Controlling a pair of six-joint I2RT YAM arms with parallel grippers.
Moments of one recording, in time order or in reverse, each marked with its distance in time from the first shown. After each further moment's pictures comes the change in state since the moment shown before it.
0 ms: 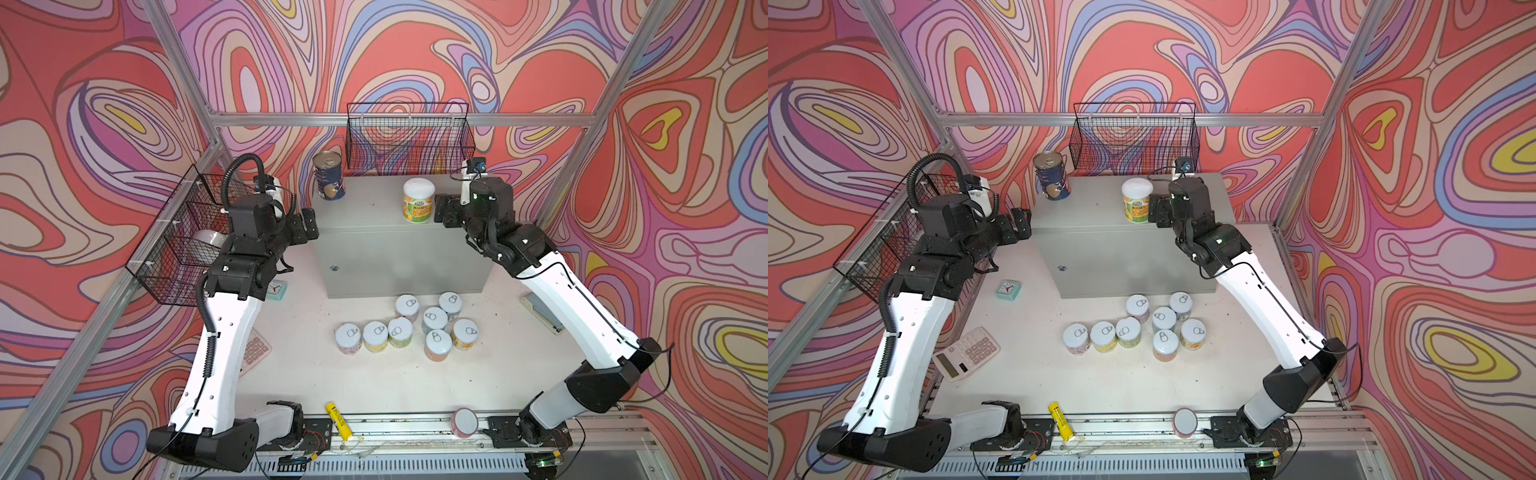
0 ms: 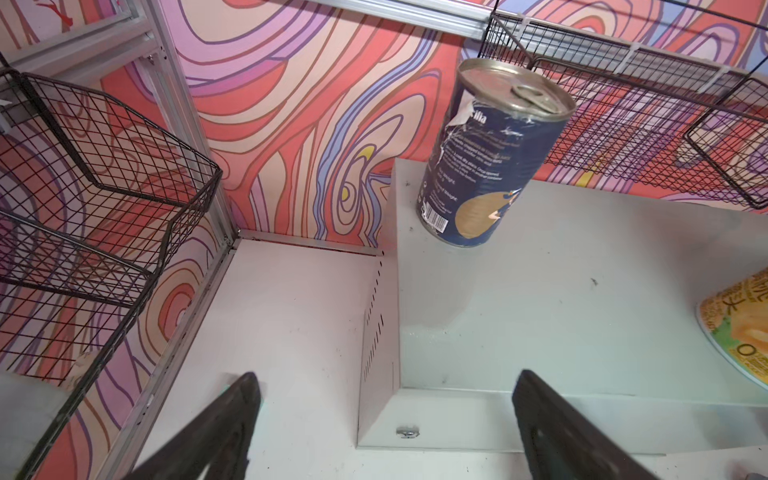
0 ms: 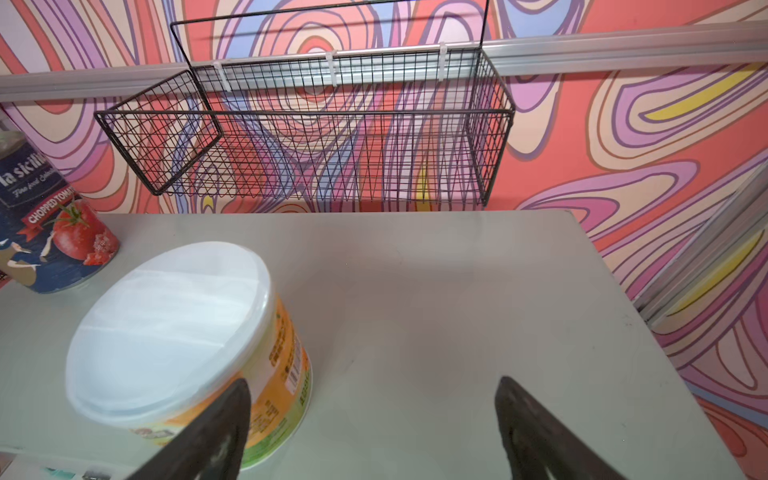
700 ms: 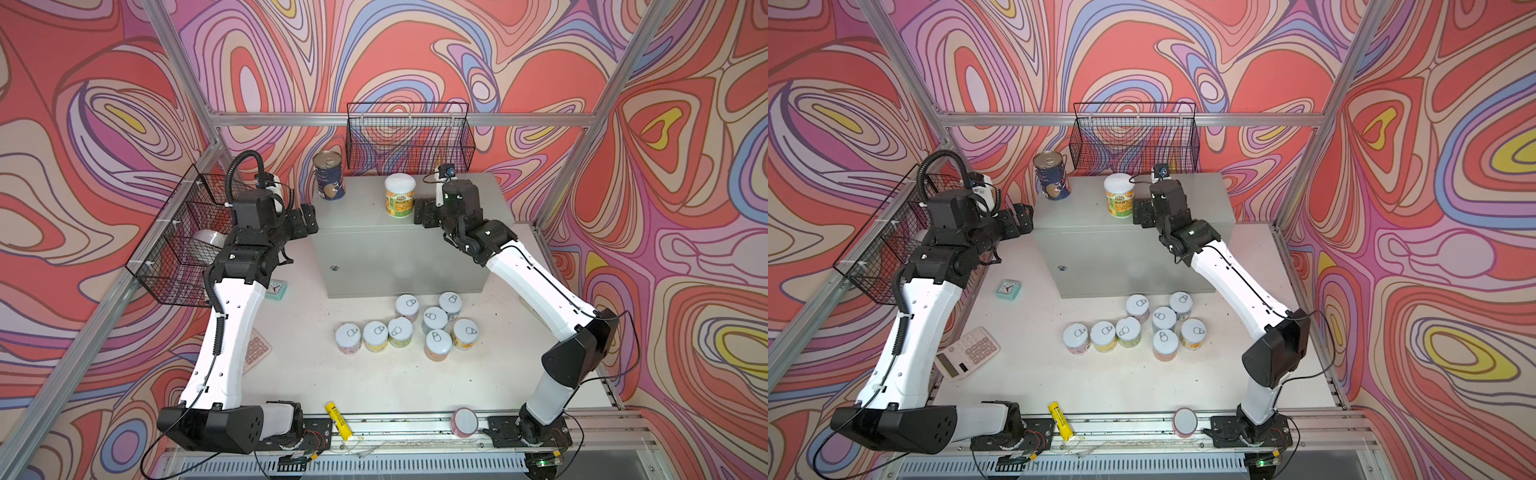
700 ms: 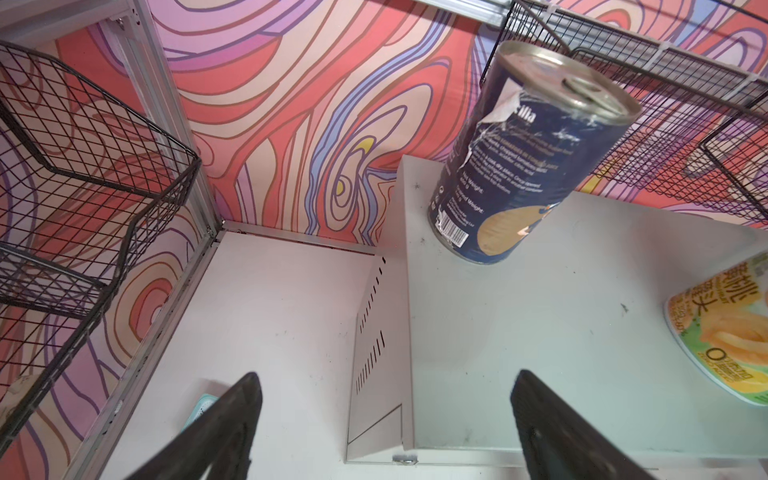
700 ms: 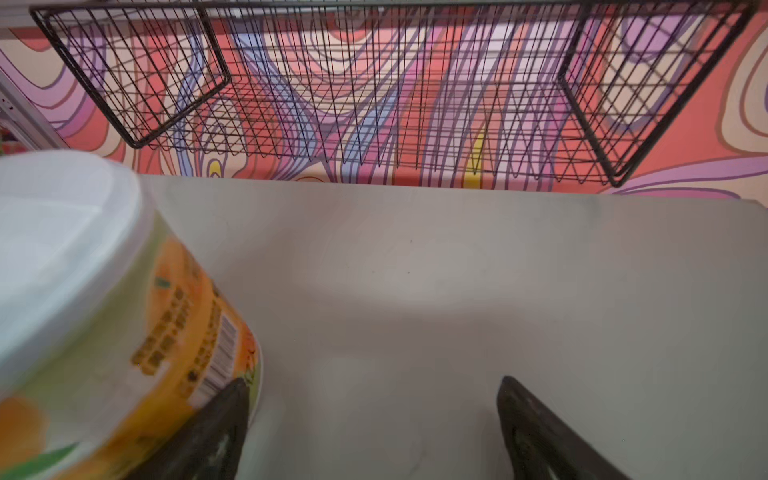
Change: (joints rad) left arm 0.048 0.069 -0.011 0.060 0.060 -0.028; right arm -0.011 0.170 0.008 0.120 -0.089 -0.022
